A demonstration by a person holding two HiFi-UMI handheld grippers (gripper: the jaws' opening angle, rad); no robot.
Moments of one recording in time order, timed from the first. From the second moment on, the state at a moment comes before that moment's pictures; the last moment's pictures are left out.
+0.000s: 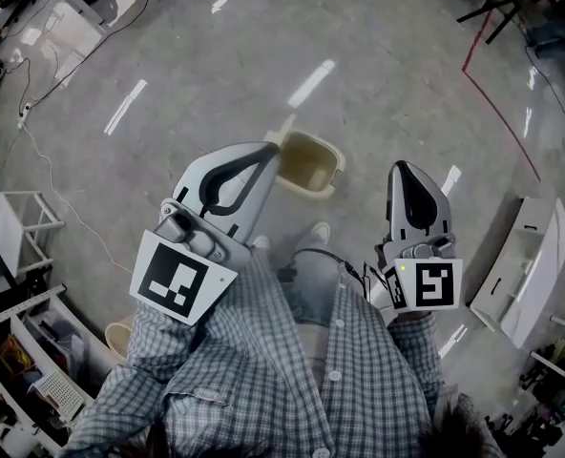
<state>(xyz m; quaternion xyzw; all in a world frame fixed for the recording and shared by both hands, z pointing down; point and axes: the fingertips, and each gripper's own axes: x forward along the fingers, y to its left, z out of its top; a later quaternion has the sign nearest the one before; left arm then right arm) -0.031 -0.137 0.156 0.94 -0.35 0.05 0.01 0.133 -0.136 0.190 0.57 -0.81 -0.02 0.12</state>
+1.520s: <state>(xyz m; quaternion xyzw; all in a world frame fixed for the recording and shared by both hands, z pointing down) -0.024 -0.127 0.166 0.94 -0.35 0.06 0.02 0.141 -0.120 0.206 0.57 -0.81 -0.01 0.14</state>
